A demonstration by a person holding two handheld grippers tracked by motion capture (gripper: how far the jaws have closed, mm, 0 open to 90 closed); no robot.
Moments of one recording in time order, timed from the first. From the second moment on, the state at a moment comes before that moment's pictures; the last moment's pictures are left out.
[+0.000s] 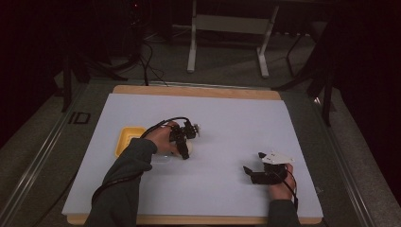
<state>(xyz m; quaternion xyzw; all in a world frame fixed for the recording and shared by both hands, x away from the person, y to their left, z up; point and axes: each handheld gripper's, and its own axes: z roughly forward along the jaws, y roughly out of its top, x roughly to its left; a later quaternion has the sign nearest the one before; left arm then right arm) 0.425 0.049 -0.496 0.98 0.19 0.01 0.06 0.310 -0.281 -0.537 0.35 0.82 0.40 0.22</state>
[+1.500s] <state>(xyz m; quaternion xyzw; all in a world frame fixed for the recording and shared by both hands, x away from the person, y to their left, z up) 0.422 0.092 -0.454 0.97 0.22 0.04 0.07 0.310 -0.281 -0.537 0.34 0.82 0.40 0.22</state>
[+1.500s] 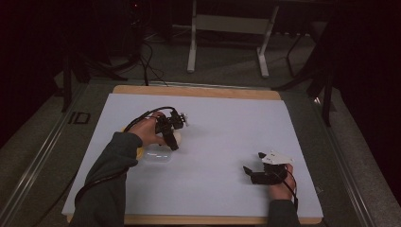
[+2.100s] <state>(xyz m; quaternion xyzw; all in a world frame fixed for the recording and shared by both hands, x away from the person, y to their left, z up) 0.423 0.110 -0.453 0.97 0.24 0.04 0.08 0.310 -0.281 -0.537 0.34 0.82 0.40 0.22</state>
